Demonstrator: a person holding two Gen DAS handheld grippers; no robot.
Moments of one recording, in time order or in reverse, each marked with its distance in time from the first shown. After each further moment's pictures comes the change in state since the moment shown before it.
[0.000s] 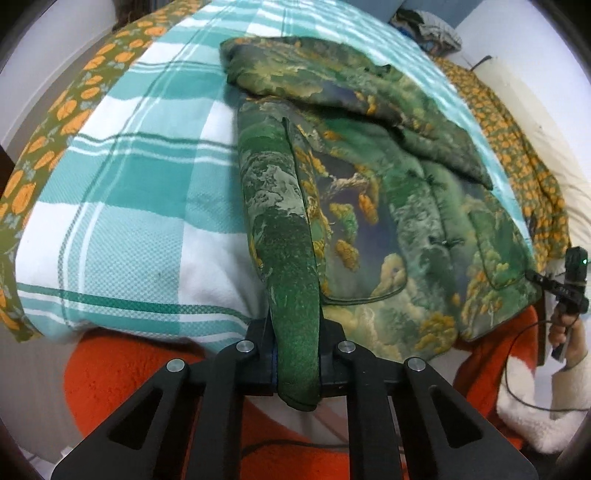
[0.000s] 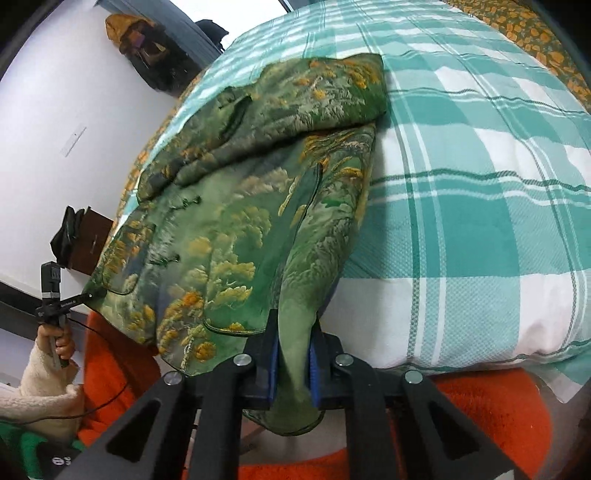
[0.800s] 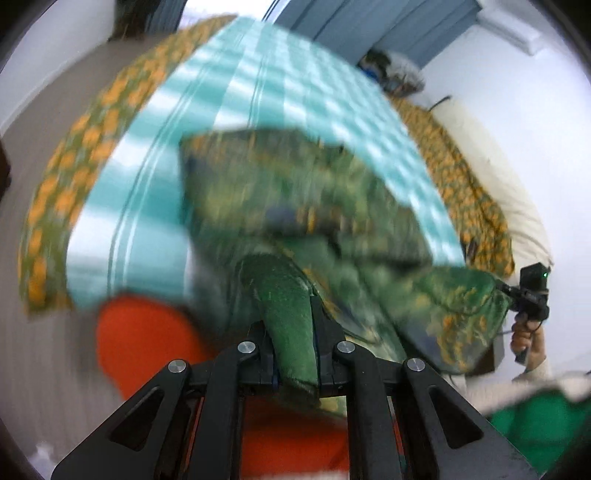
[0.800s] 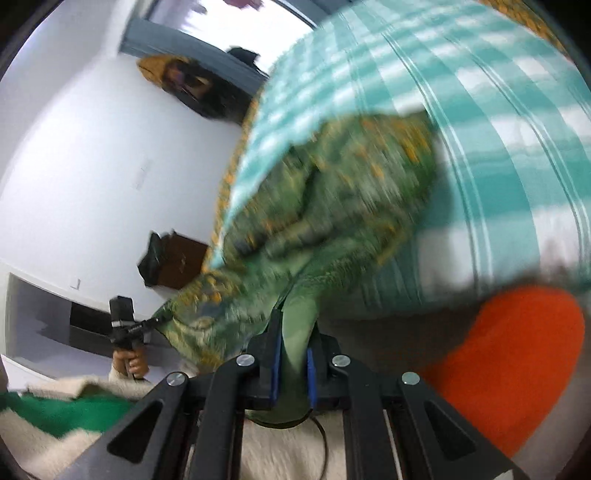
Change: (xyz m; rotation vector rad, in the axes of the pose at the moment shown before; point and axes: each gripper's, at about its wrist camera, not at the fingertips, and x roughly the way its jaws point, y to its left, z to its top) left arm -0.115 0.008 0.015 -0.029 -0.153 -0.184; right arm -0.090 0.031 0.013 0.090 -0.090 0.336
